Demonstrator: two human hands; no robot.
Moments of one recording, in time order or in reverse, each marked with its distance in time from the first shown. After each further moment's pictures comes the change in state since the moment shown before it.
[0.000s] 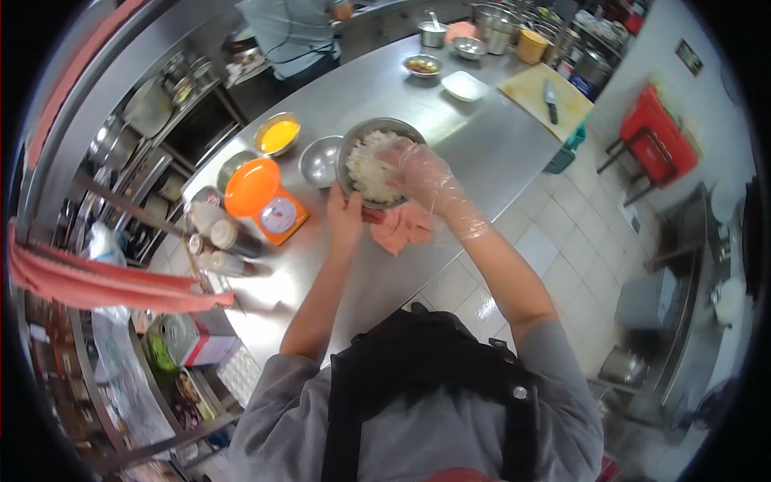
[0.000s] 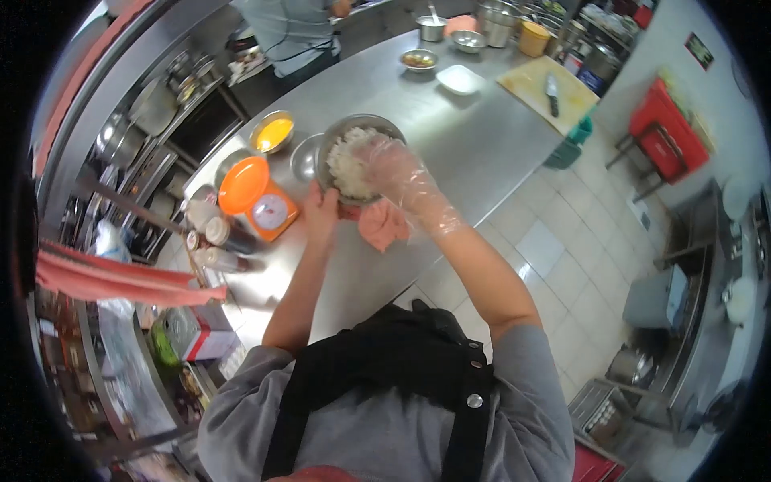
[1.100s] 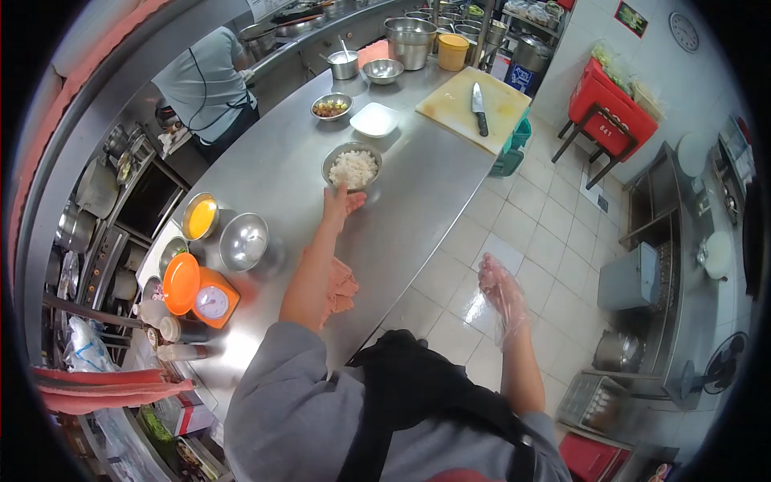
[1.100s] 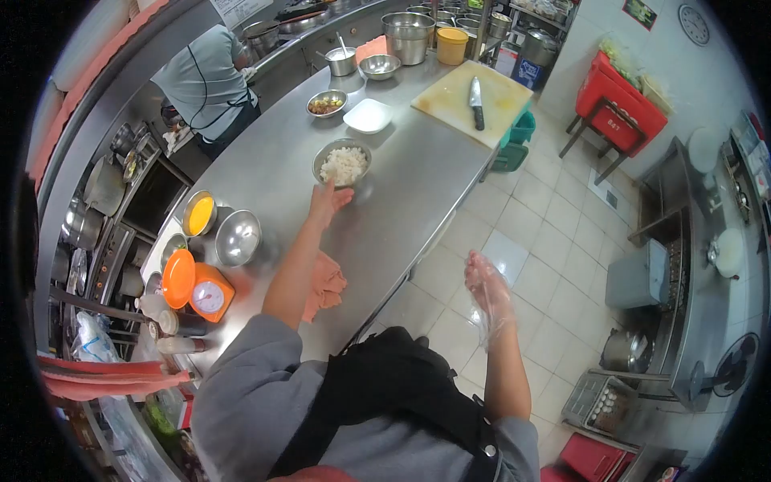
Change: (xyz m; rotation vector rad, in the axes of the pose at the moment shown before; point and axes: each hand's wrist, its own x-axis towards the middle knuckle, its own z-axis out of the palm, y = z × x) left_hand 0.206 -0.173 0.187 -0.152 -0.118 -0.440; right_hand -0.298 0.215 -0.125 1.673 0.505 1.309
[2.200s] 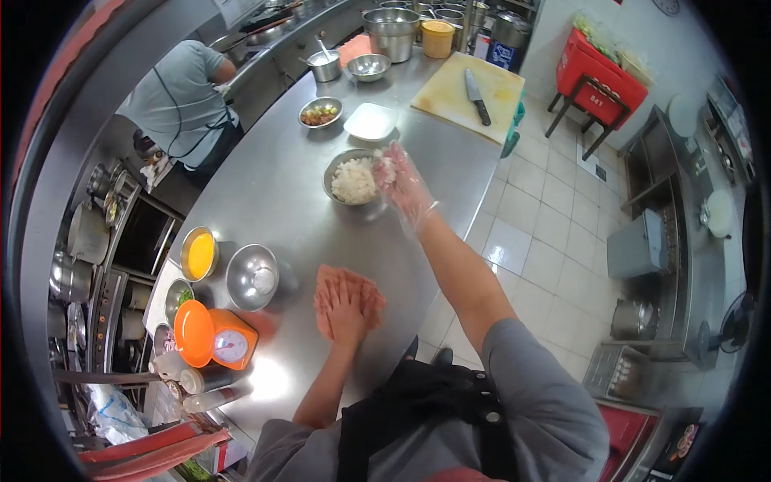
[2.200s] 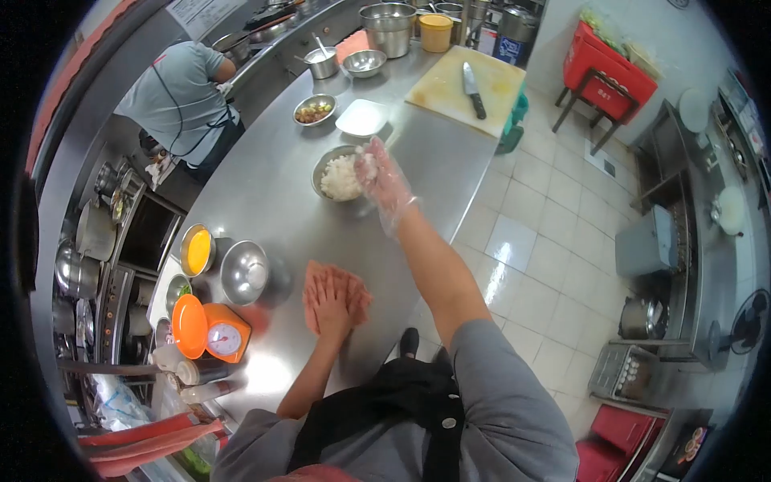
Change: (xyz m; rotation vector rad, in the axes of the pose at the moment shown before) left_hand -0.176 -0.056 -0.101 1.750 0.015 0.753; right_hand 0.256 0.046 0.243 0.470 -0.396 0.019
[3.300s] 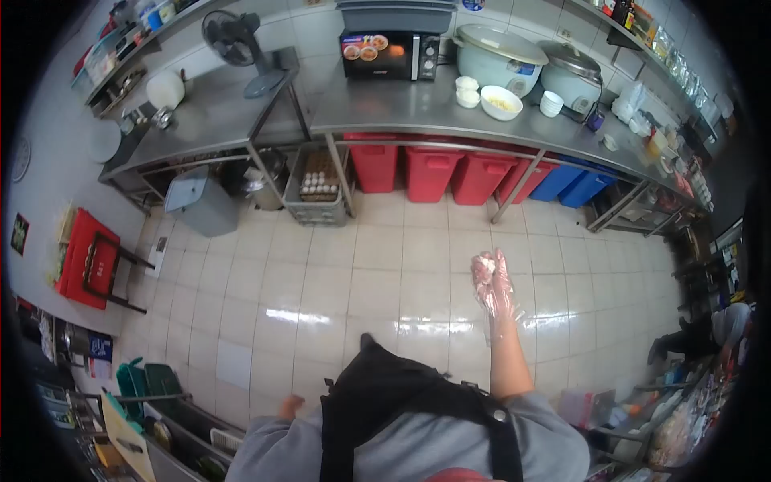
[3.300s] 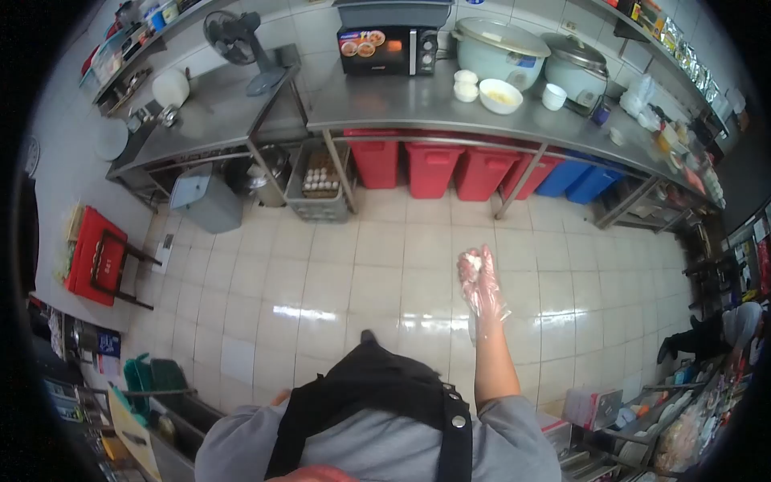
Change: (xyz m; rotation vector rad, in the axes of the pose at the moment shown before) left_hand -0.242 0.511 0.239 0.593 -1.341 1.438; right_hand -1.210 0.168 -0.060 0.418 0.797 -2.153
